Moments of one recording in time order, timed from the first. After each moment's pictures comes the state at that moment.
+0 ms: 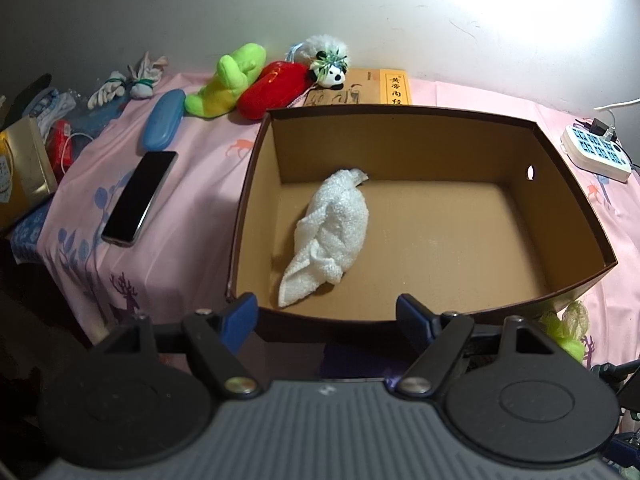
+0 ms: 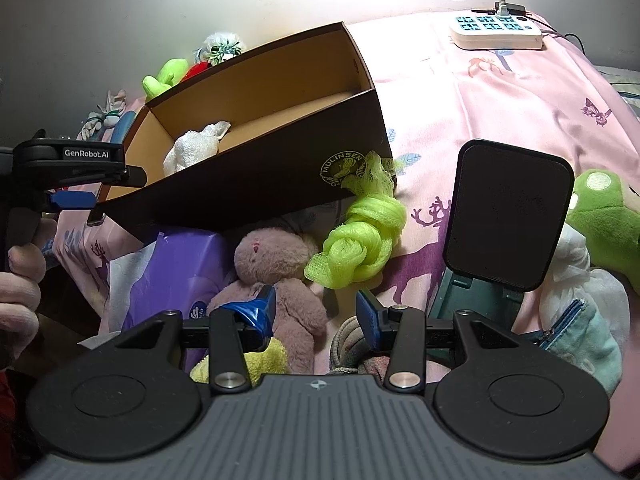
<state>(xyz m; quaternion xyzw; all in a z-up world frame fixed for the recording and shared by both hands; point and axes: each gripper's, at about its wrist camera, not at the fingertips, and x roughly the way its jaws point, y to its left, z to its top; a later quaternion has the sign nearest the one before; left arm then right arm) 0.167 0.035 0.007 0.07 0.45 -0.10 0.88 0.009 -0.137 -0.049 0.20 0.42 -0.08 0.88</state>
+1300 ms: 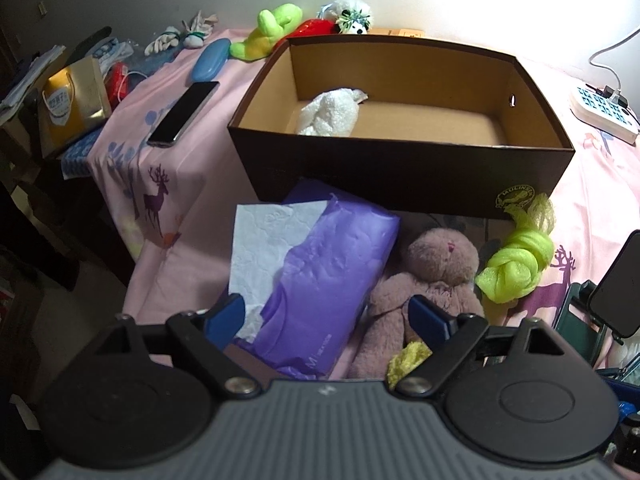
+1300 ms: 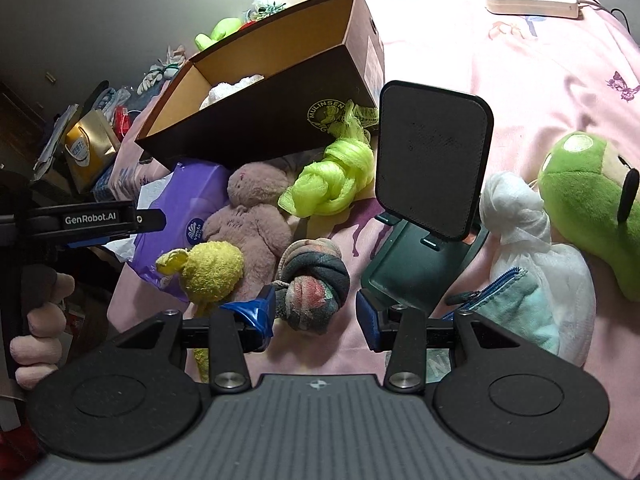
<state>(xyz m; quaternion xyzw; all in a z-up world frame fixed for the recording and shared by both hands) 0.034 -0.005 -0.008 0.07 0.48 -0.01 0.88 -0.044 -0.209 -0.066 0.21 0.45 0.06 0.86</state>
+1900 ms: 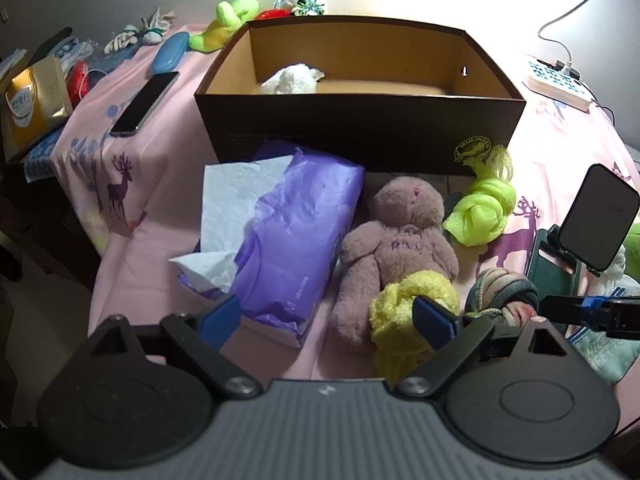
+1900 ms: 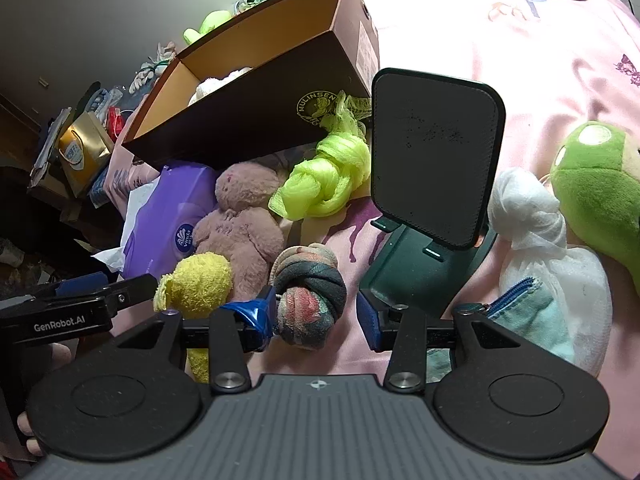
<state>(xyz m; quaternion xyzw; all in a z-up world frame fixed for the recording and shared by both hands) 0.001 0.009 -0.023 0.06 0.48 -0.09 0.87 -0.024 -0.213 -0.078 0.22 0.47 0.06 0.85</state>
